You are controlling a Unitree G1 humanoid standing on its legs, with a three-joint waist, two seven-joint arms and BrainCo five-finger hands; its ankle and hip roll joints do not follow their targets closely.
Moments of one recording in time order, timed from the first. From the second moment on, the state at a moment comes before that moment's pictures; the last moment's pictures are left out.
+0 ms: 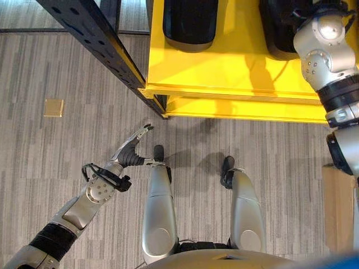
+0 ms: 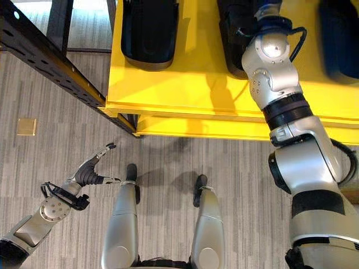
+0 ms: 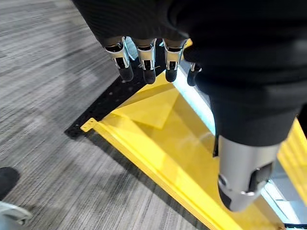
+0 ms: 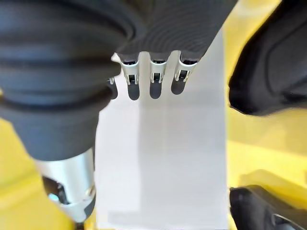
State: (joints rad) left arm 0.02 0.85 -0.32 0.02 -0.02 -0.20 0.15; right arm -1.27 -0.70 0.45 0.57 0.86 -0.24 -0.32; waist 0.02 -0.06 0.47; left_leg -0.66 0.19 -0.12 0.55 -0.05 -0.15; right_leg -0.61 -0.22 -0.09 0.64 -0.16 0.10
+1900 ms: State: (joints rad) left arm 0.11 0.83 -0.24 0.02 0.29 -0.30 0.20; right arm -0.71 -0.83 0.50 0.59 -0.46 -0.11 -0.40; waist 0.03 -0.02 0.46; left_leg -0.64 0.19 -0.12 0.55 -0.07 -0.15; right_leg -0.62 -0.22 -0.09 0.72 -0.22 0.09
